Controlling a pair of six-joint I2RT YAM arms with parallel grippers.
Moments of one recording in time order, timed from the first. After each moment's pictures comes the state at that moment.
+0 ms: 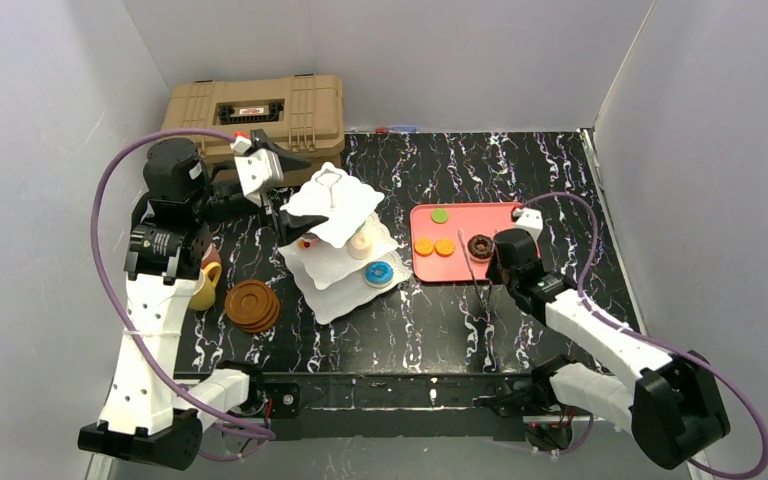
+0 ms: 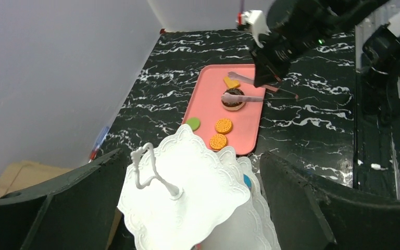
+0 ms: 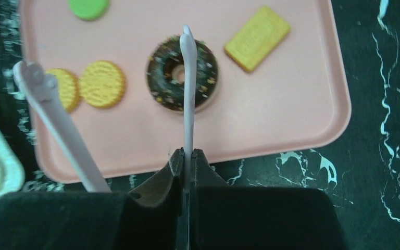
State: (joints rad) left arm -0.15 1.04 1.46 -0.63 1.02 0.47; right arm 0.50 1.05 0.49 -0.16 0.40 0.52
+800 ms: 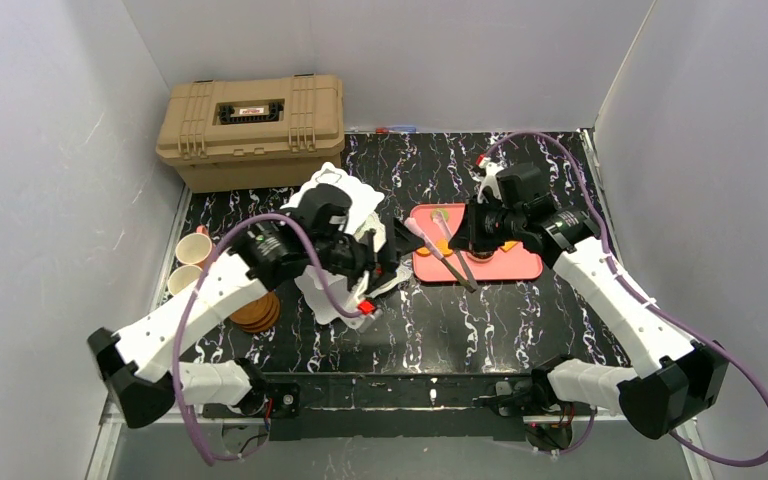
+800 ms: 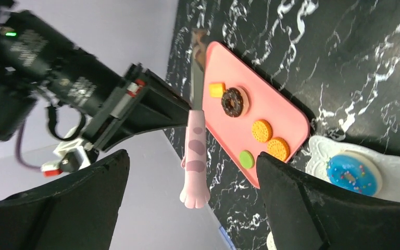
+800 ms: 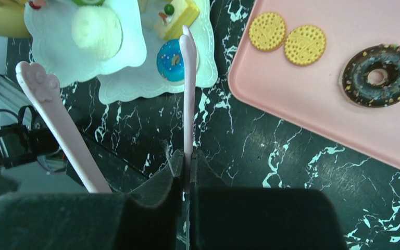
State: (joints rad) left arm -0.83 1.18 1.29 -0.76 0.73 1.76; right arm 0.50 1.18 1.17 -0.74 -0.28 0.38
